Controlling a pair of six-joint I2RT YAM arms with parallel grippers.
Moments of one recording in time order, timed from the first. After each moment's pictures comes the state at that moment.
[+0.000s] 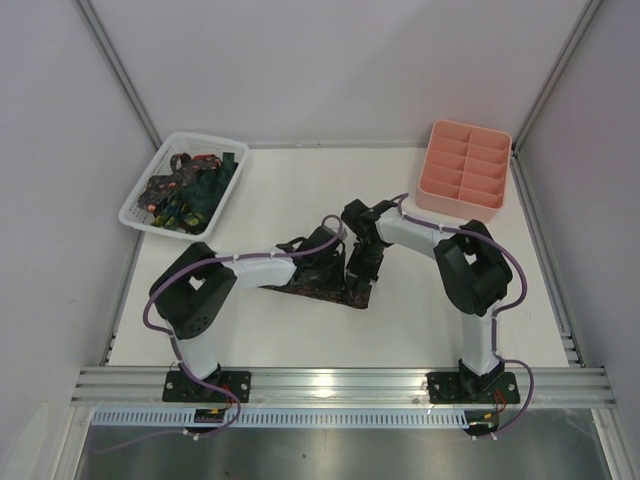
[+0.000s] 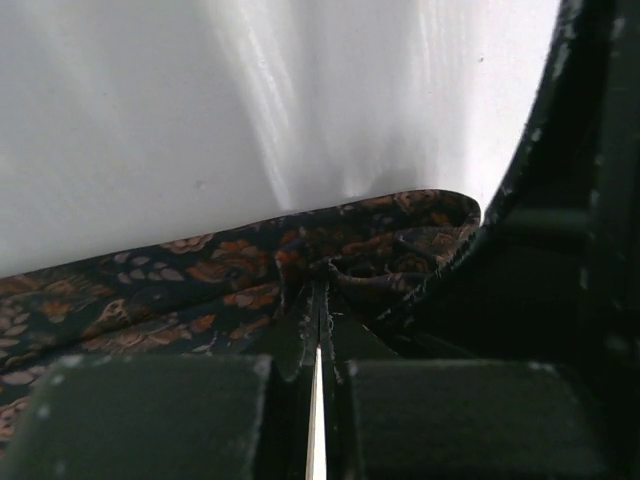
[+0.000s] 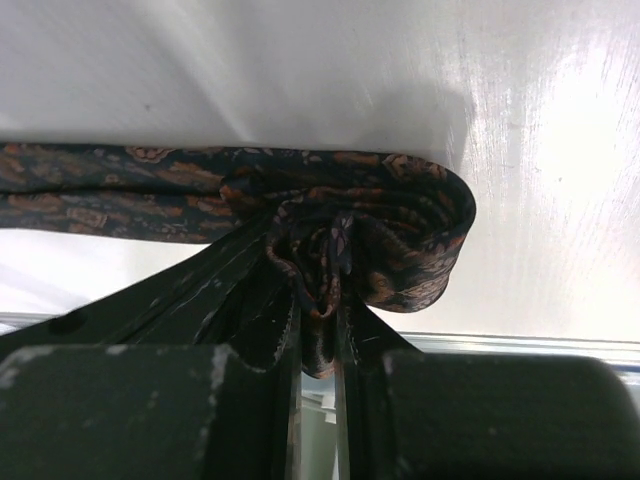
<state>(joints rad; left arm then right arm) -0.81 1.79 0.99 -0.16 0.18 -0.67 0.66 1.97 1.41 -0.96 -0.27 1.01</state>
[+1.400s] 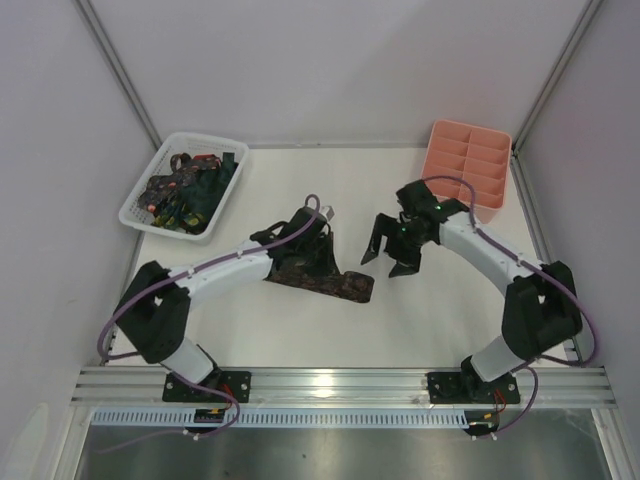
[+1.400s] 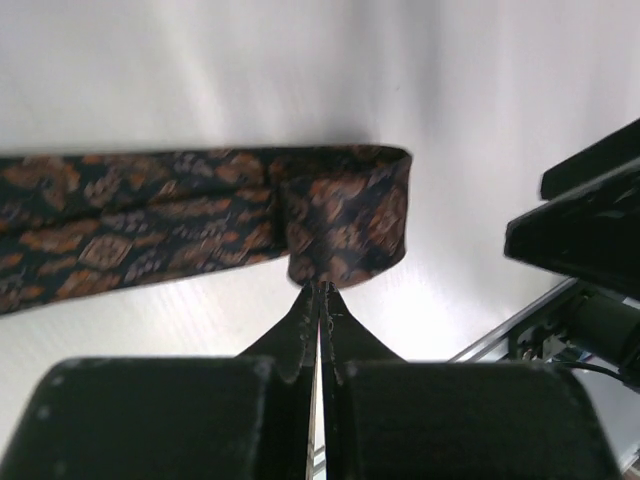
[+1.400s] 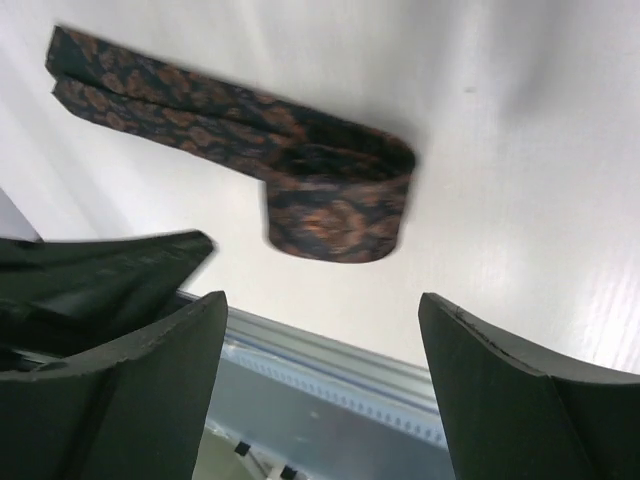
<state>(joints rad) -0.76 1.53 1.01 -0.36 0.13 -0.68 0.49 1.61 1.28 -0.86 -0.30 0.76</state>
